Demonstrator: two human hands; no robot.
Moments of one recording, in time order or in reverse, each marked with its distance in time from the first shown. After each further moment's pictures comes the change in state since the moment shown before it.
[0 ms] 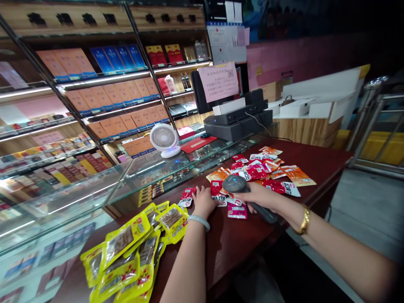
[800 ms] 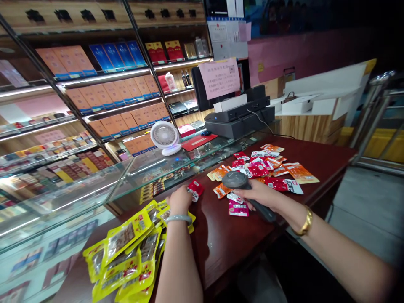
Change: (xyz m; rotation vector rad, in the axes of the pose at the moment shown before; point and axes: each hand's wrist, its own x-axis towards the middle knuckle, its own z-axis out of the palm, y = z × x) left_hand -0.016 -0.058 -0.053 0.004 0.092 -0.319; right_hand -0.002 -0.002 0.006 0.062 0.013 -0.004
